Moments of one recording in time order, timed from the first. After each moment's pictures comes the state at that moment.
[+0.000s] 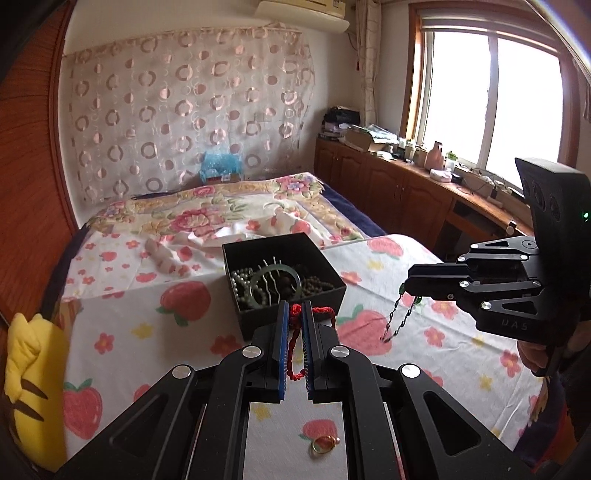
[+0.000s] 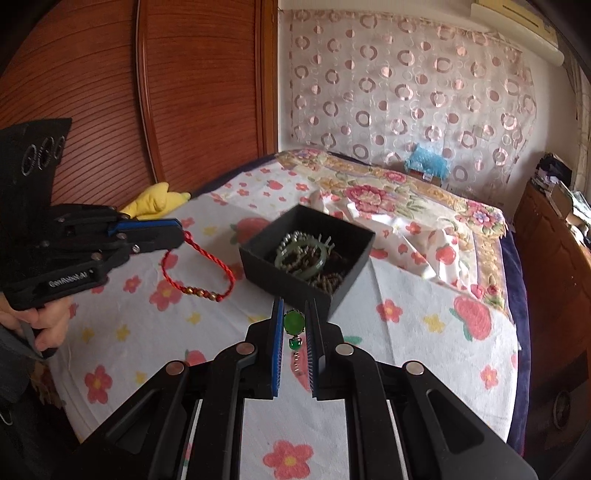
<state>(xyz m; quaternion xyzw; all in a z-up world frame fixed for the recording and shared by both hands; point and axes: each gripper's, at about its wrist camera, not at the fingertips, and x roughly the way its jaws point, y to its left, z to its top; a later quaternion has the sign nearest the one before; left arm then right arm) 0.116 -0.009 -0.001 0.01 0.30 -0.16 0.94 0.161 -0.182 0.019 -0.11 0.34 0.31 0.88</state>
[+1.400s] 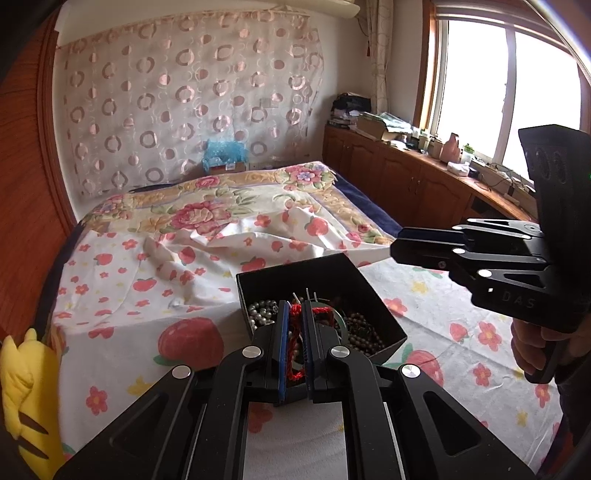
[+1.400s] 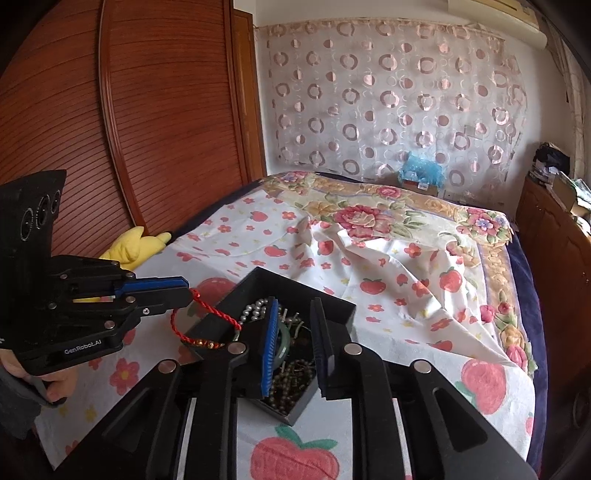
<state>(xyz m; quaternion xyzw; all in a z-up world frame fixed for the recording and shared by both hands) 0.216 -0.001 -0.019 0.02 0.33 -0.15 0.93 0.265 -0.169 0.011 -0.06 0.33 0.30 0.89</state>
